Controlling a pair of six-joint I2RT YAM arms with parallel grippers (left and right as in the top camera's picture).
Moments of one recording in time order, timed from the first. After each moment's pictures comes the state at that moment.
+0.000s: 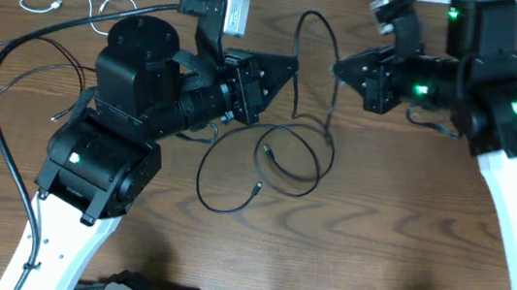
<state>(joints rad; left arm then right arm) -0.42 1.20 1.51 -0.59 0.51 -0.62 0.28 1.50 1.76 -0.96 -0.65 0.05</state>
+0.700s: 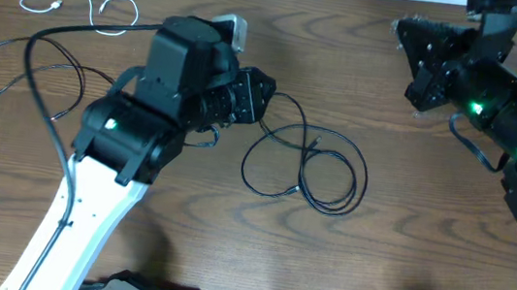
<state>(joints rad) -0.42 1.32 1.51 -0.89 0.26 -0.56 0.28 1.28 1.76 -0.76 -0.35 0.23</state>
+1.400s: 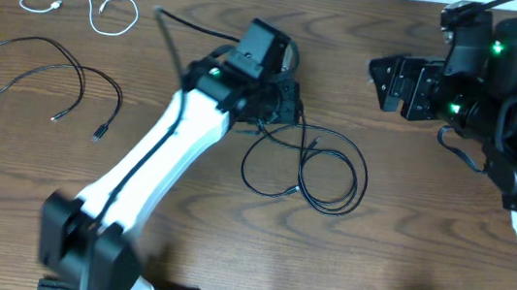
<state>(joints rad) -0.49 1.71 1.51 -0.87 0.25 -0.56 0.28 1.36 1.76 -1.05 -0.23 0.28</state>
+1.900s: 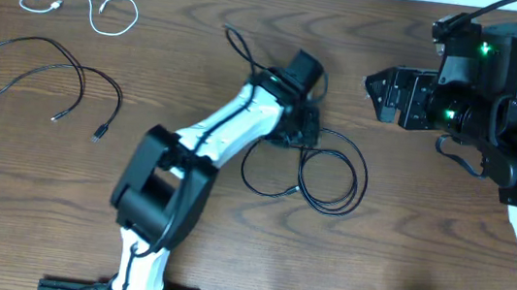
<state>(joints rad) -0.57 2.07 1.51 -0.74 0.25 -0.59 0.28 1.37 1.76 -1.14 -0.22 0.28</state>
